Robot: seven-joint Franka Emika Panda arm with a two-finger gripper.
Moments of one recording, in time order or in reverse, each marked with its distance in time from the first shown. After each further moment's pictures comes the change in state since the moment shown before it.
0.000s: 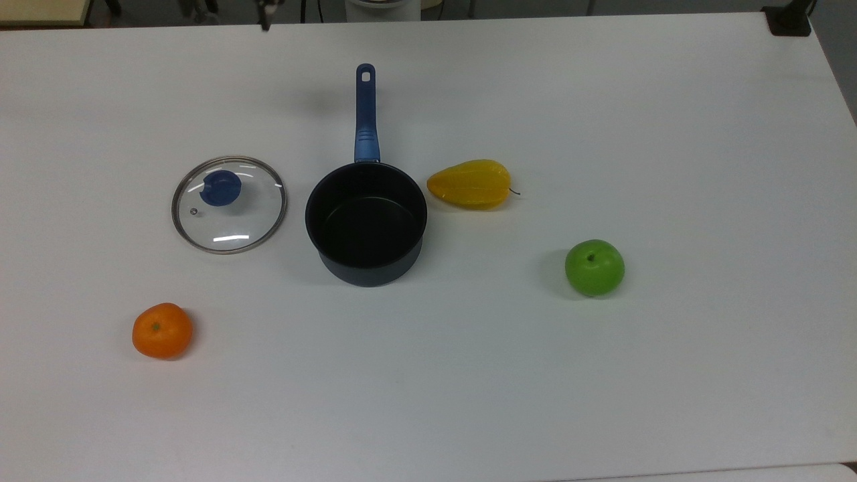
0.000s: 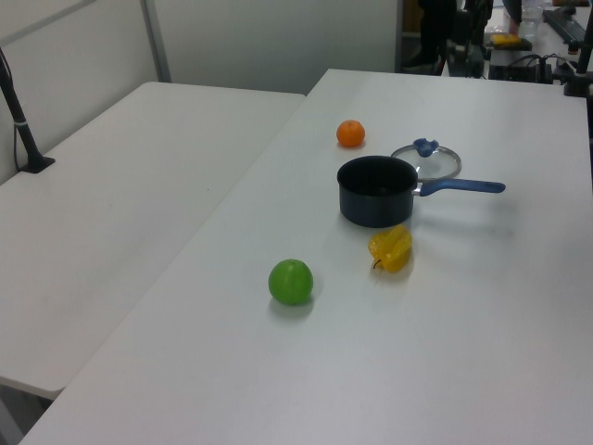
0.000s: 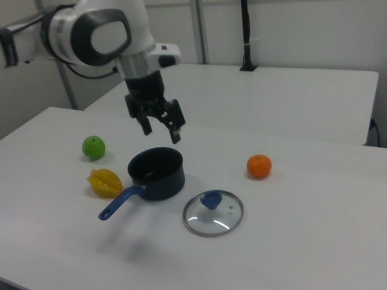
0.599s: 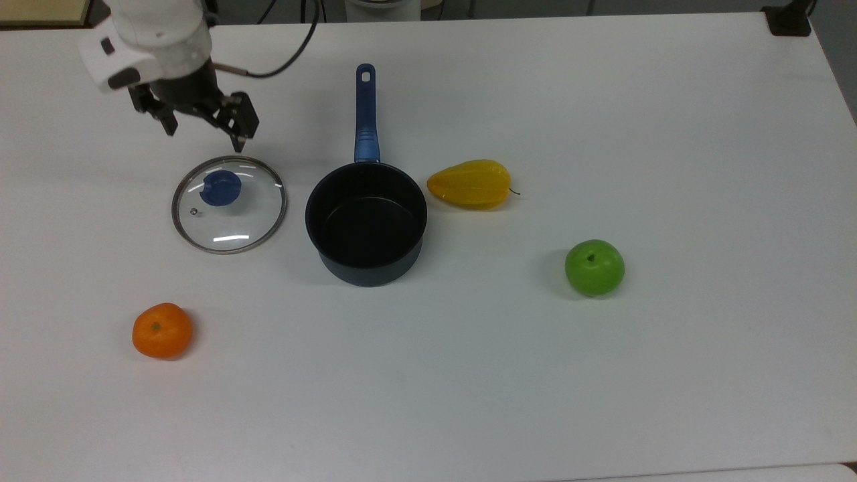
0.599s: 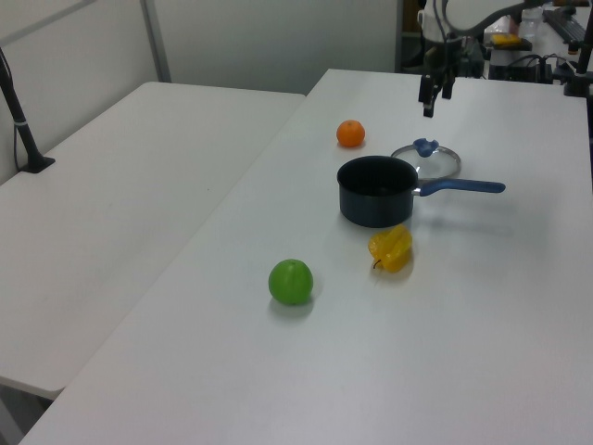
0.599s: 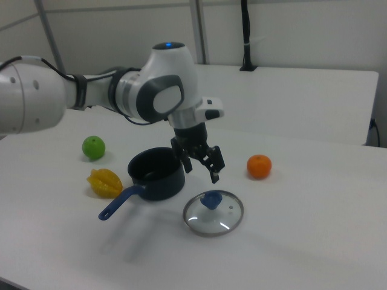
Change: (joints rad) arm -0.068 0.274 0.000 -0.007 0.000 0.258 0.000
